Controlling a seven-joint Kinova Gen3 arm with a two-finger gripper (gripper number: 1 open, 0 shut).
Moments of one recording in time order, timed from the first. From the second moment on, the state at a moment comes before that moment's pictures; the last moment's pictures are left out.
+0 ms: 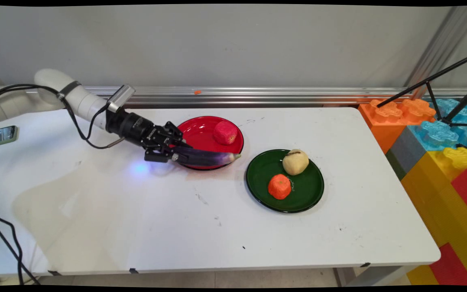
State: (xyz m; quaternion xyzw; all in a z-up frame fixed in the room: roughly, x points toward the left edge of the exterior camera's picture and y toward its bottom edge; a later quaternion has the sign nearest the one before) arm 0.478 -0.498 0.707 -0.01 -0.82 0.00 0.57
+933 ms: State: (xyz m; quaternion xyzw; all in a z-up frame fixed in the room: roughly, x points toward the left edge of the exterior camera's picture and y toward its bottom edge) arm 0.473 -0.451 0.677 -0.01 -0.82 -0.04 0.57
